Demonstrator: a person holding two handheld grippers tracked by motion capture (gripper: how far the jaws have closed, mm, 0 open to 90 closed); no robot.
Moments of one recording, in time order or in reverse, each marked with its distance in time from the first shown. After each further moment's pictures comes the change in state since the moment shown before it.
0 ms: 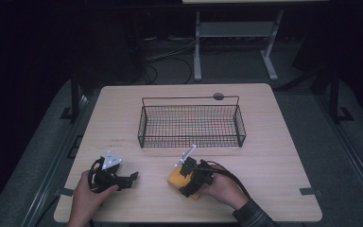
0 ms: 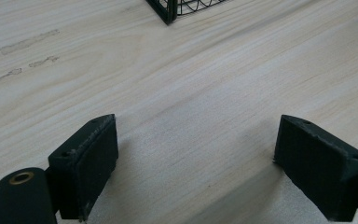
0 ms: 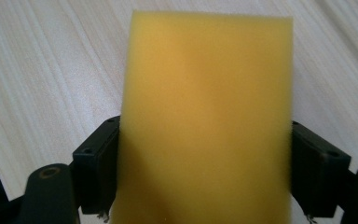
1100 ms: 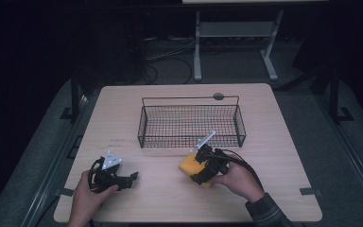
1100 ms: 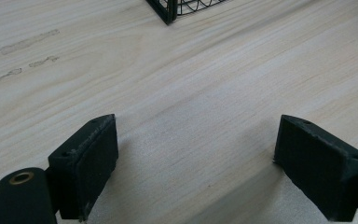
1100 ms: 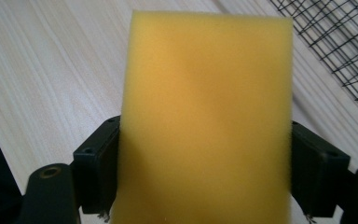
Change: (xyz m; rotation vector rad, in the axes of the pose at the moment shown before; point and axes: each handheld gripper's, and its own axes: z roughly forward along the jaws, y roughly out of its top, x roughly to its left) left arm 0.000 0.000 0.000 0.000 0.000 0.000; right arm -0.032 -0.011 -0.048 -0.064 -0.028 0.074
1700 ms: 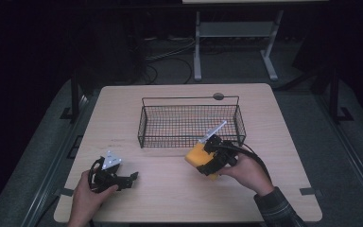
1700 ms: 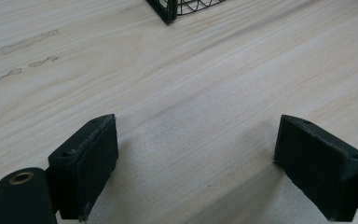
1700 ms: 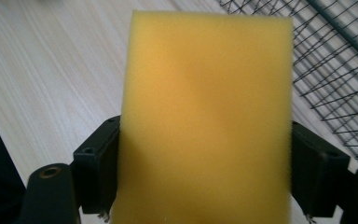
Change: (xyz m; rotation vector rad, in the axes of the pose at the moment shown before) left arm 0.000 0.000 0.000 0.000 0.001 0.002; right arm -0.019 0.002 -0.030 -0.029 -0.008 0.038
